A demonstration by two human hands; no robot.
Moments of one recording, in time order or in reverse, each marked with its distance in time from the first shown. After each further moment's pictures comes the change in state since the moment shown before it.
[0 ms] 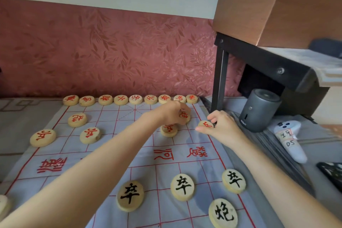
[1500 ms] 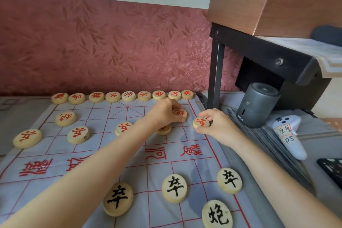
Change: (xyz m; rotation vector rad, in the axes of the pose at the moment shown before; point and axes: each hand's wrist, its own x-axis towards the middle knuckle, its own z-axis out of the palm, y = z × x) left_hand 0.007 -0.006 0.026 -0.208 0.248 -0.096; right_hand 0.006 0.009 0.005 0.109 -0.102 -0.063
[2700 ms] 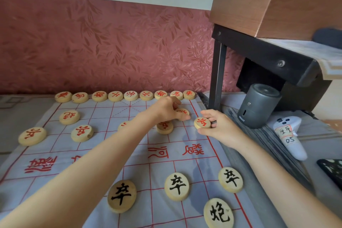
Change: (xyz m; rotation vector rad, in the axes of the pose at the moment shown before) left_hand 0.004 0.006 -0.012 -0.021 -0.115 -0.085; right_hand -0.006 0.003 -0.001 0.162 -0.086 0.017
